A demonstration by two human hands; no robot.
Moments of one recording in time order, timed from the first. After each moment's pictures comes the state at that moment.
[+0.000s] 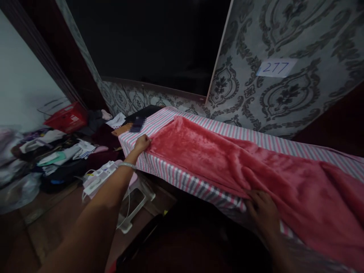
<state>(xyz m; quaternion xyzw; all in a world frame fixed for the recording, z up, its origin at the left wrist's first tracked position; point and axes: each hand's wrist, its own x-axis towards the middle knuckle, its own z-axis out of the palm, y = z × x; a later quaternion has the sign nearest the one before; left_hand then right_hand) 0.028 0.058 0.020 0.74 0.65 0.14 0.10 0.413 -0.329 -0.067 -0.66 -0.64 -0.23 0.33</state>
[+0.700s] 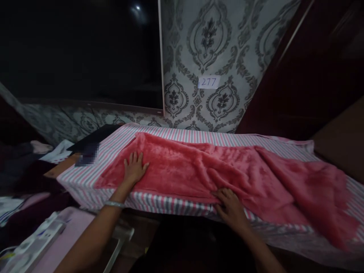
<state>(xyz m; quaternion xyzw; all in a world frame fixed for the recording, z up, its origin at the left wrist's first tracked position) 0.151 0.018 0.013 0.86 0.50 0.09 -0.02 0.396 -0.332 -0.053 -0.74 -0.58 -0.06 0.33</state>
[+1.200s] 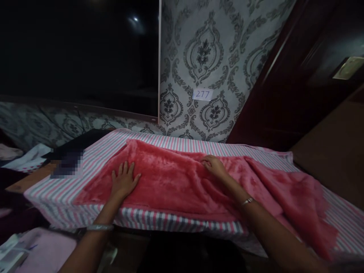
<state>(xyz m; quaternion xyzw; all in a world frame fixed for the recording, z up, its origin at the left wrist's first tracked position) 0.151 0.025 -0.005 0.86 0.51 0.07 -0.03 0.493 -0.191 0.050 -0.79 -0.56 -0.02 0.23</state>
